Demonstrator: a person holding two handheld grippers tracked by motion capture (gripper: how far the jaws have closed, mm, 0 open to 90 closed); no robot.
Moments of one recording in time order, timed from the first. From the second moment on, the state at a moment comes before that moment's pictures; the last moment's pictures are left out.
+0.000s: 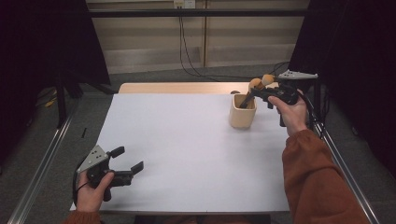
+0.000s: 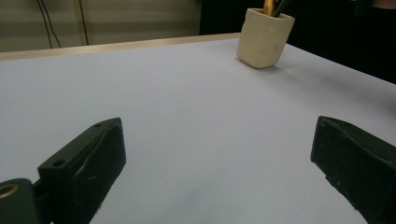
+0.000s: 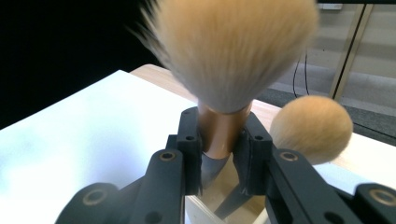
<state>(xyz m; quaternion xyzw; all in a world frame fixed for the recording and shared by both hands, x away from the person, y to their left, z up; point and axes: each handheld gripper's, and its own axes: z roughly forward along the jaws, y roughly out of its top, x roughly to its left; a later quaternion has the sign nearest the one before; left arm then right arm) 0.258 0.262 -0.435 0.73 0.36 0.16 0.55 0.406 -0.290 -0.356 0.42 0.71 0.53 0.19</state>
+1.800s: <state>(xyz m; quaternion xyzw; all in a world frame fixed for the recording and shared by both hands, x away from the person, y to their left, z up) 0.261 0.259 -0.436 0.74 0.36 0.17 0.54 0.411 -0.280 -0.409 0.44 0.71 0.52 0.17</state>
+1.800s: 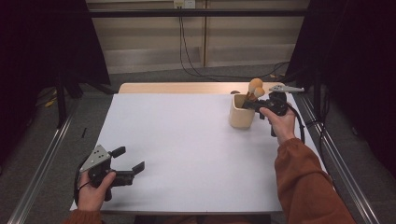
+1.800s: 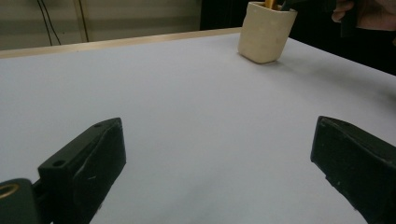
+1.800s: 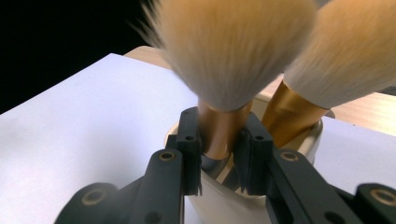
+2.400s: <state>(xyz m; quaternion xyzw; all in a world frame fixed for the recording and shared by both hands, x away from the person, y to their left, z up) 0.264 0.257 -0.437 0.74 0.36 0.16 0.55 0.400 -0.294 -0.416 0.46 0.68 0.54 0.18</state>
